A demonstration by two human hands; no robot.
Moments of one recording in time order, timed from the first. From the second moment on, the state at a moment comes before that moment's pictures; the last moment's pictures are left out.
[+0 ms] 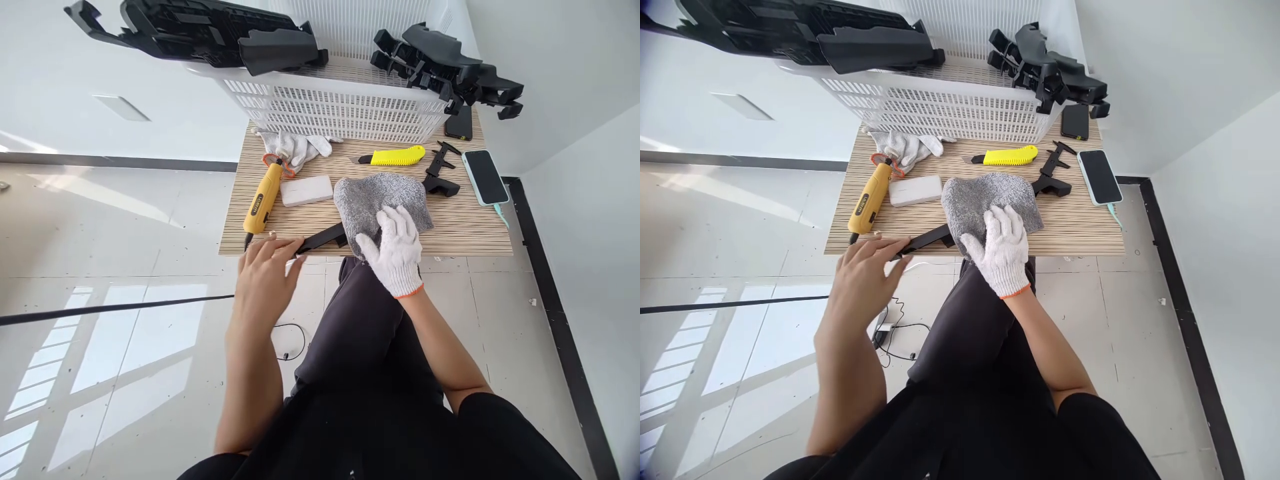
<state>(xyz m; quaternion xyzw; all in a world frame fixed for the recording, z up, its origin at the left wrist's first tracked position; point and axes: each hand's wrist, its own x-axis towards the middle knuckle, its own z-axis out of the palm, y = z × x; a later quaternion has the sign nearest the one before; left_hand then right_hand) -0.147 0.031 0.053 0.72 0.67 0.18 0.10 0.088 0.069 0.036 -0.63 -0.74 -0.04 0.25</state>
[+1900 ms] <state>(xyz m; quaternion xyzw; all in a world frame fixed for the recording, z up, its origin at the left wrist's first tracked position) -0.037 0.072 0.035 0.76 0.60 0.25 0.06 0.126 0.133 0.056 -0.76 -0.62 -0.08 0.16</state>
